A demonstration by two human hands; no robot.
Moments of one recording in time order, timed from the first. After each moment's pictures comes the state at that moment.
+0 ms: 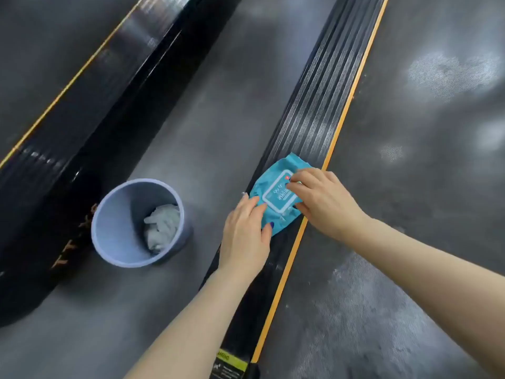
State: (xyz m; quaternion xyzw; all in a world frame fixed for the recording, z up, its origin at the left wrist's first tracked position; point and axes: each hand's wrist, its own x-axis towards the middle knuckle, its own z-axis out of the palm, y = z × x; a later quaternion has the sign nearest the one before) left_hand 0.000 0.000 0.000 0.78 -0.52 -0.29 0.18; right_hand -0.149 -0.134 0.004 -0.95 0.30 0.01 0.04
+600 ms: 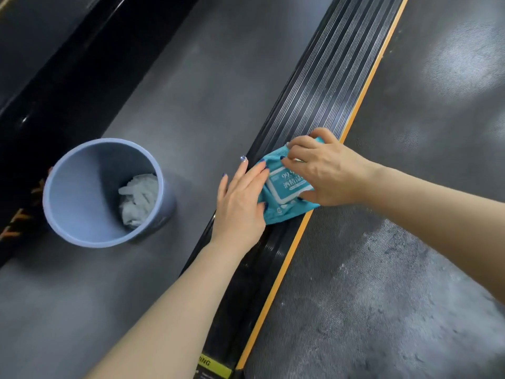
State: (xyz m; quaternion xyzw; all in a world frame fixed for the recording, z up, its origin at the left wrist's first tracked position) left_hand 0.010 -0.020 -0.087 0.75 -0.55 -0.28 0.24; right_hand -0.140 -0.189 -0.051 -0.99 0.08 0.10 -0.05
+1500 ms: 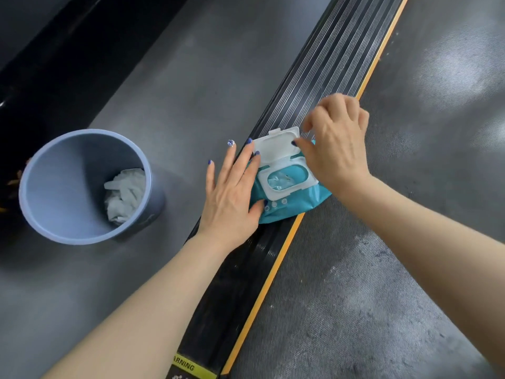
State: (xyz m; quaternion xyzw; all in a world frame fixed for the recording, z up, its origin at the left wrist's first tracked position) left_hand 0.014 -0.026 -0.096 0.74 -0.60 -0.20 0.23; right_hand -0.122 -0.187 -0.053 -0.90 0.41 -0.16 -0.04
